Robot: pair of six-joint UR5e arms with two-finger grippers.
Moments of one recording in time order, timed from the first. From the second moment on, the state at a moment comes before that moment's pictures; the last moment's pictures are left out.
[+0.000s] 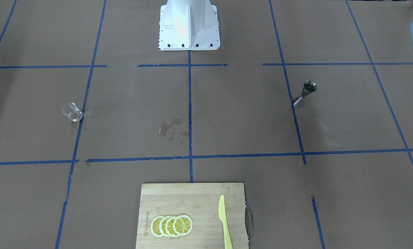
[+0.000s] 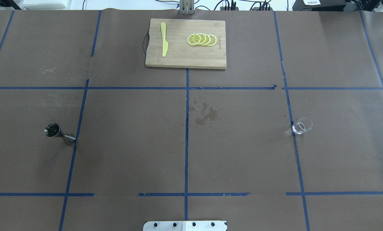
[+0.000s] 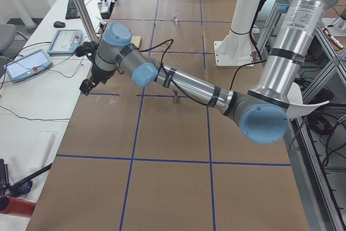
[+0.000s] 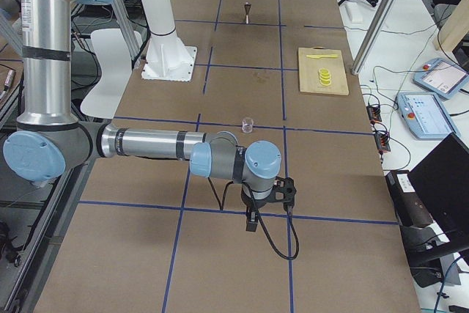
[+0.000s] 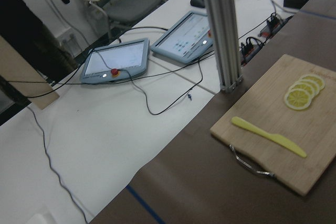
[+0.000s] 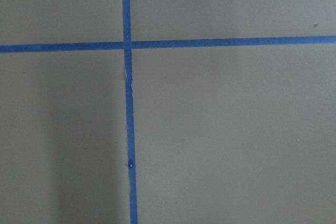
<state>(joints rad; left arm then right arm) -1.58 -1.83 -1.57 -1.95 -2.17 0.05 1.61 -1.64 1.64 -1.64 2.29 -0.03</state>
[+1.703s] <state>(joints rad) -1.60 -1.66 -1.56 -1.61 -2.33 0.10 1.61 -1.64 1.64 -1.64 2.29 -0.03</state>
